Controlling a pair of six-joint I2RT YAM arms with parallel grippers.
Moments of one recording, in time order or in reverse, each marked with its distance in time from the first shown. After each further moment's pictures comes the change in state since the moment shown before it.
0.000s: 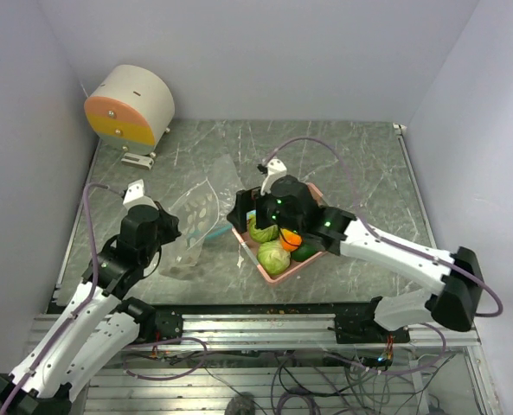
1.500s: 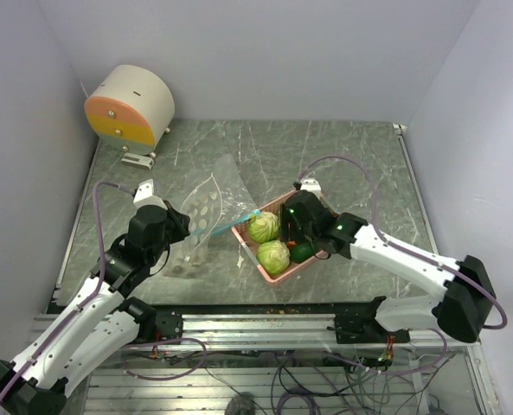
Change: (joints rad) left arm -0.069 0.046 -0.054 0.144 0.034 -0.040; right arm -0.132 -0.098 -0.202 -0.322 0.229 0.138
